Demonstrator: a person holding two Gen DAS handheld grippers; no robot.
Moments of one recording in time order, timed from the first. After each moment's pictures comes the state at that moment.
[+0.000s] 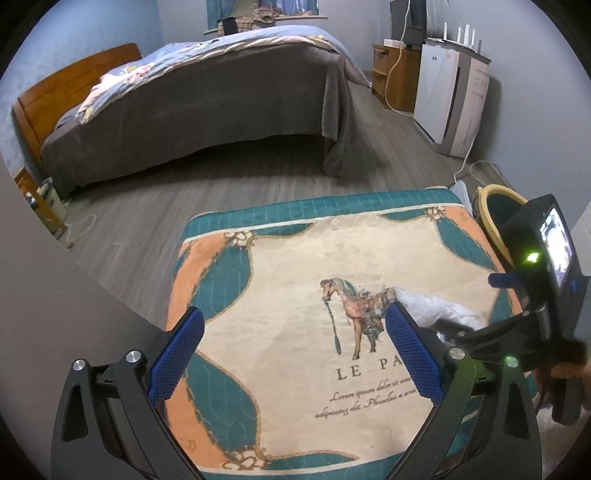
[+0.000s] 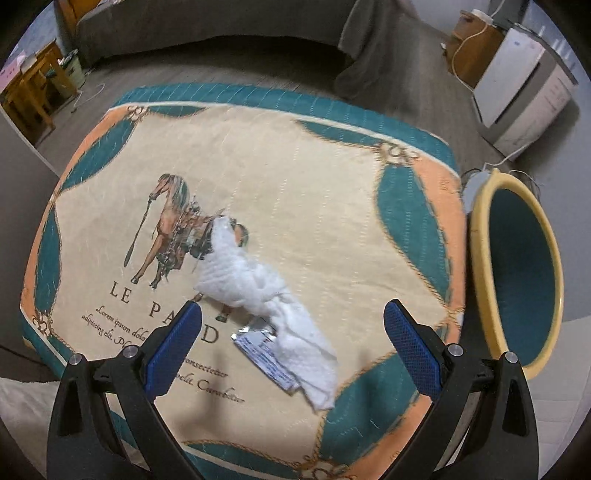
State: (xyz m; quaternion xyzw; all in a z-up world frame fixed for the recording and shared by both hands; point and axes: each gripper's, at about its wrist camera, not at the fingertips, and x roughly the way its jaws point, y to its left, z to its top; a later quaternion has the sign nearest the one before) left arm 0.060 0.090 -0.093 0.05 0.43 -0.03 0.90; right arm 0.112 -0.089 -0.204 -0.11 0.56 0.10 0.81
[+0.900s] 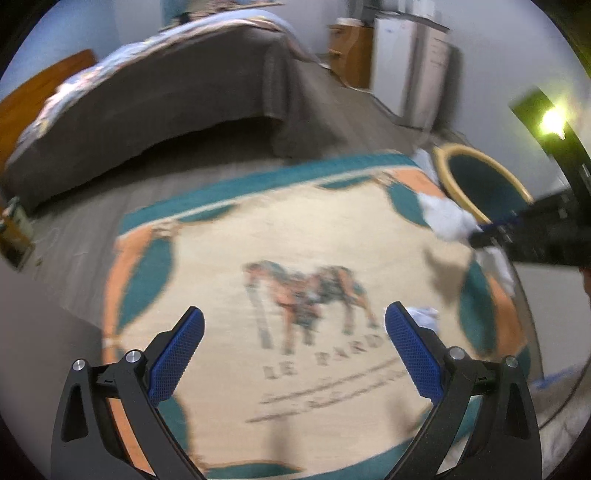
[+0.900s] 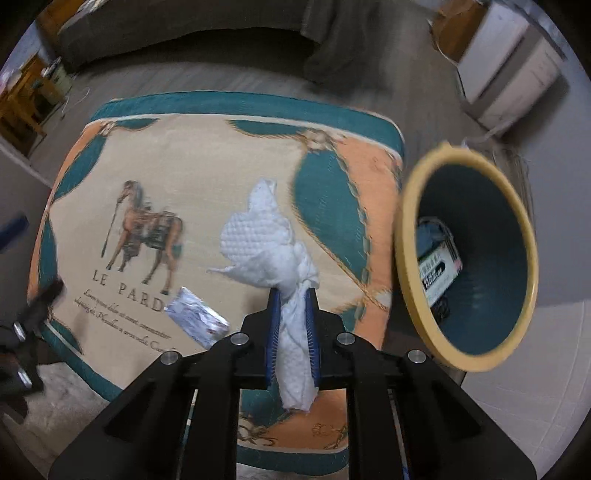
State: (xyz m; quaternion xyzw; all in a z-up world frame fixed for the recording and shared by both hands) left arm 0.059 0.020 -0.135 0.08 0.46 -0.11 0.88; right arm 0.126 -0.175 -0.172 -0.06 0.61 0.08 0.79
